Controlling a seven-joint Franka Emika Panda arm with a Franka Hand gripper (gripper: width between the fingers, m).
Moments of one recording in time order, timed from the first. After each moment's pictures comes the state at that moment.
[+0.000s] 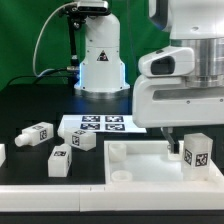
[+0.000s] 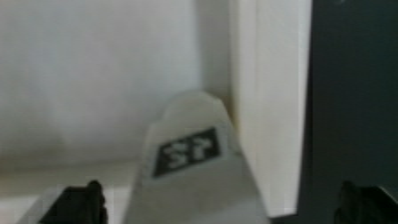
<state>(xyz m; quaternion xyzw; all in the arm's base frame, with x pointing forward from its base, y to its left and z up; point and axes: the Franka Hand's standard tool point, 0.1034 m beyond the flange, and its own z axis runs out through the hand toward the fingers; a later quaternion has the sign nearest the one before) 0.642 0.120 0.070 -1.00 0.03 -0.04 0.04</state>
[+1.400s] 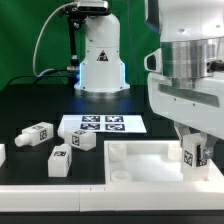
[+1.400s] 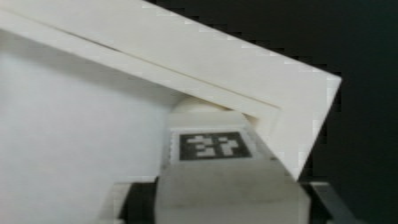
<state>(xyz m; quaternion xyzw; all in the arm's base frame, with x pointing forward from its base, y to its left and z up) 0.641 0.108 0.069 -0.79 0.61 0.00 0.07</state>
